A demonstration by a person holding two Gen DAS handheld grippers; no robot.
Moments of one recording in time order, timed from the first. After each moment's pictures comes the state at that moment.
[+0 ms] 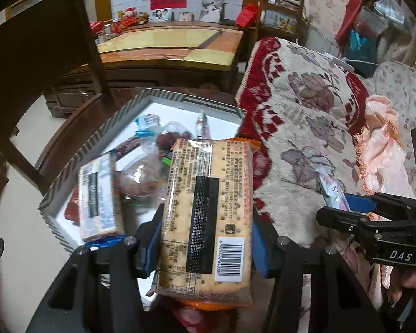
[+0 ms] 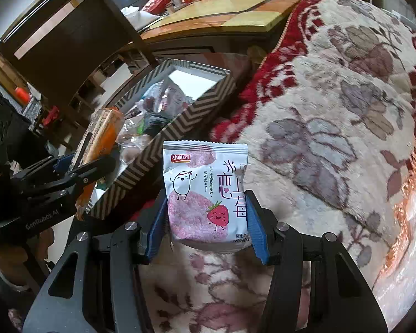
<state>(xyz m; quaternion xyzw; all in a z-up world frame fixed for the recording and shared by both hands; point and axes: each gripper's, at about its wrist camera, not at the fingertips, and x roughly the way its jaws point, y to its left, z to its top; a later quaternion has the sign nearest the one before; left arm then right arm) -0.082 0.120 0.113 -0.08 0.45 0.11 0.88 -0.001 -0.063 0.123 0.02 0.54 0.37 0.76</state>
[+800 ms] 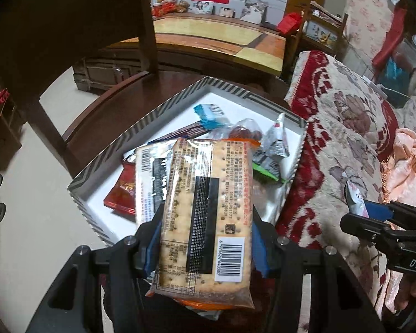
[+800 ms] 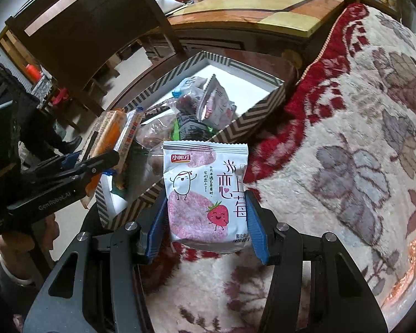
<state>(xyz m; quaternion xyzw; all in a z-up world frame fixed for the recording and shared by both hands) -0.097 0.195 0.096 -0.14 0.45 0.17 0.86 0.001 0.005 0.130 -0.02 0.54 0.41 0.73</state>
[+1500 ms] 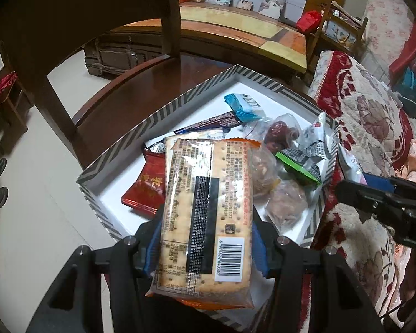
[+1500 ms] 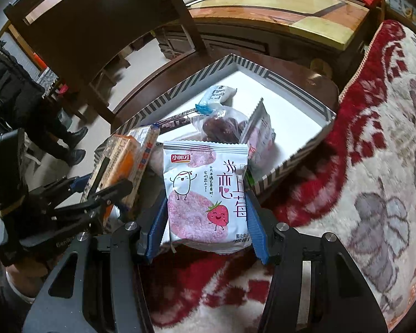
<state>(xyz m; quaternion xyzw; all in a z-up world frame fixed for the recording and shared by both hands) -0.094 0.231 0.075 -0.16 0.47 0.20 0.85 0.021 0.080 0.126 -0.05 0.54 0.44 0.72</state>
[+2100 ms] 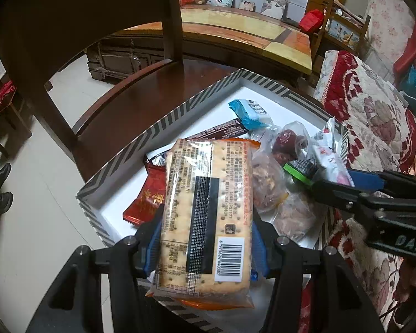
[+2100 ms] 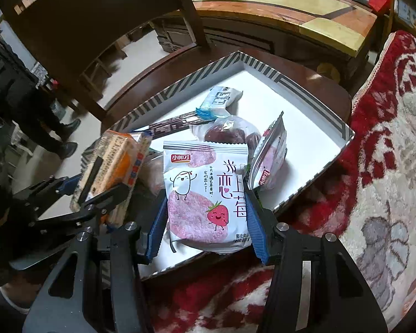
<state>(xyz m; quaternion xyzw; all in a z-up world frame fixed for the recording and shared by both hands) -0.080 0.236 0.073 -0.14 0.47 0.21 0.85 0.032 0.120 0.112 -0.08 0.54 0.43 0.72</state>
